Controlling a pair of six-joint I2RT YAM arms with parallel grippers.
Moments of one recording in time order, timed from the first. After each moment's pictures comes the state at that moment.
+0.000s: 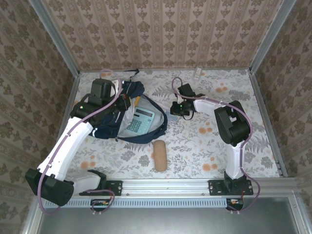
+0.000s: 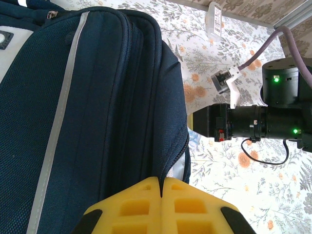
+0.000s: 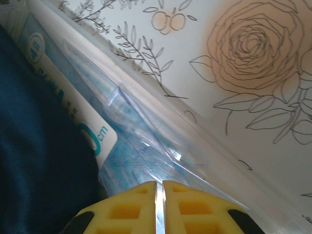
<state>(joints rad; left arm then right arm) -0.43 1.18 1.25 -0.76 0.20 -0.46 0.38 2.03 1.33 -0.36 -0.30 0.48</state>
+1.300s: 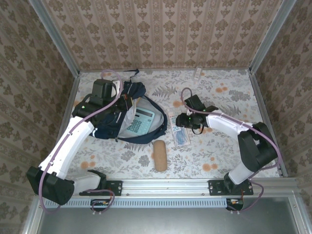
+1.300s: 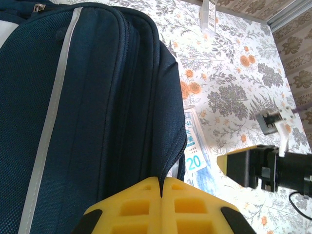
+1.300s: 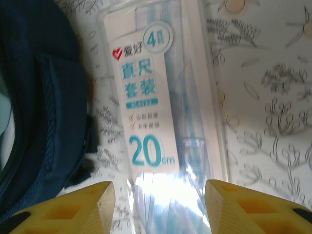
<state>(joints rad) -0.42 1.19 1.22 -0.72 0.24 -0.46 0.45 1.62 1.01 -0.48 -0.14 0.56</state>
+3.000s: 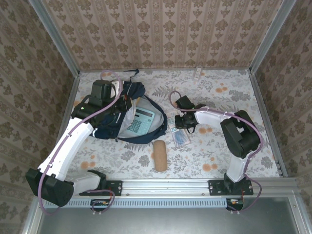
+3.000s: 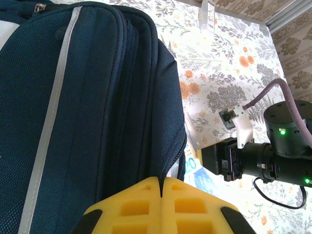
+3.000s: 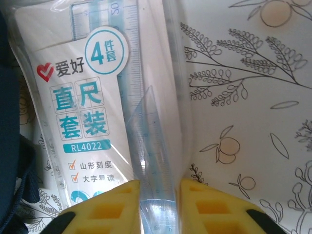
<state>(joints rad) -0.42 1.18 1.22 -0.72 0.24 -0.46 0.50 1.82 1.10 -0.47 -0.04 0.45</state>
